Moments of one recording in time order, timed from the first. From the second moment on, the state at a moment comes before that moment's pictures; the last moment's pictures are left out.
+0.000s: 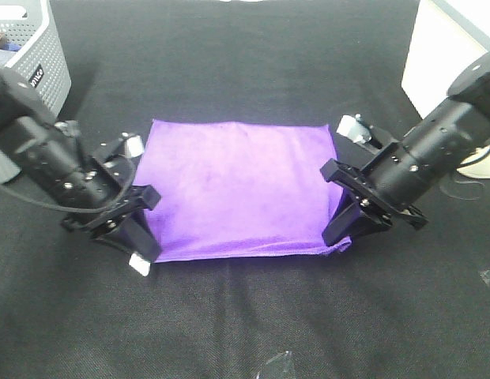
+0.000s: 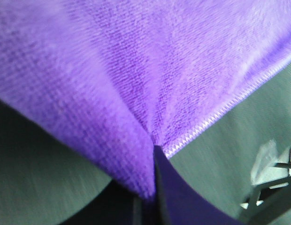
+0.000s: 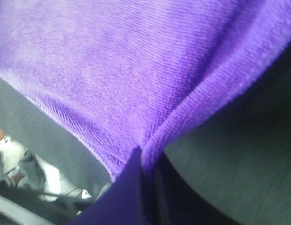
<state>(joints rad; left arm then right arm) -0.22 2.03 -1.10 -0.82 0.88 0.64 0.14 1.97 -1.04 0.76 0.91 -0.55</state>
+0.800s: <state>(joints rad) -0.22 2.24 -1.67 -0.83 0.77 0.56 0.14 2.30 -1.80 0.57 0.93 -0.36</state>
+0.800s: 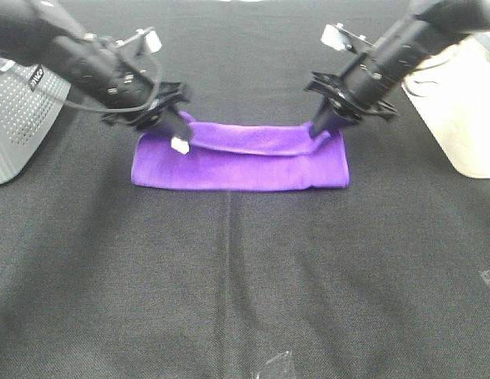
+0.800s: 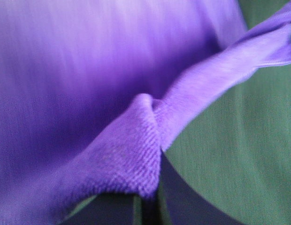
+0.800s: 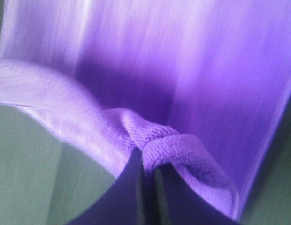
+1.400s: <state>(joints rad) -0.19 2.38 -1.84 -0.74 0.76 0.49 0.14 2.46 -2.00 0.57 0.86 -0.31</state>
